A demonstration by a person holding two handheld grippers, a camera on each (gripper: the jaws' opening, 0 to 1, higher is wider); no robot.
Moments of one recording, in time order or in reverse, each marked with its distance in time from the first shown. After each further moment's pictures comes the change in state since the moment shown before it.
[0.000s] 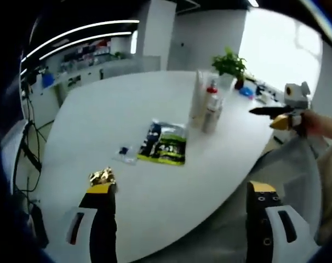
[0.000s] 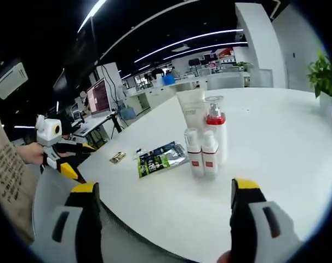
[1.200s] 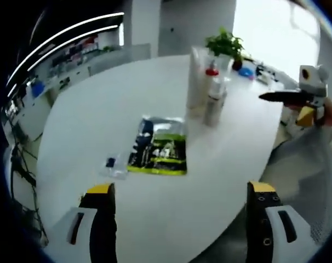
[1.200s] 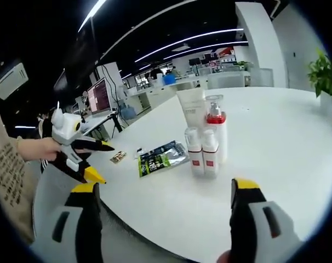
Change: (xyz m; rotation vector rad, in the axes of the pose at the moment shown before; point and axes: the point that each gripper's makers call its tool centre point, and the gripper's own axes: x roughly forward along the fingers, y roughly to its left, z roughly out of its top) left arm 0.075 0.001 0.012 0.109 0.139 -0.003; right arm 0.001 0.000 -0.001 0.001 0.002 0.006
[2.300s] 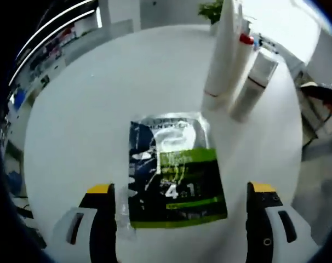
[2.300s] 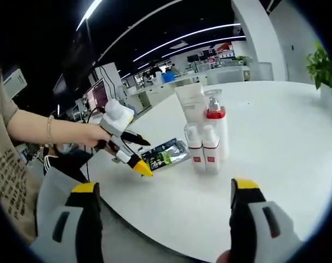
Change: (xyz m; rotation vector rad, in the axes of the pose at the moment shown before) left arm 0.107 0.032 0.025 0.106 0.248 -0.059; right arm 0.001 -0.002 -0.004 0.045 0.017 0.011
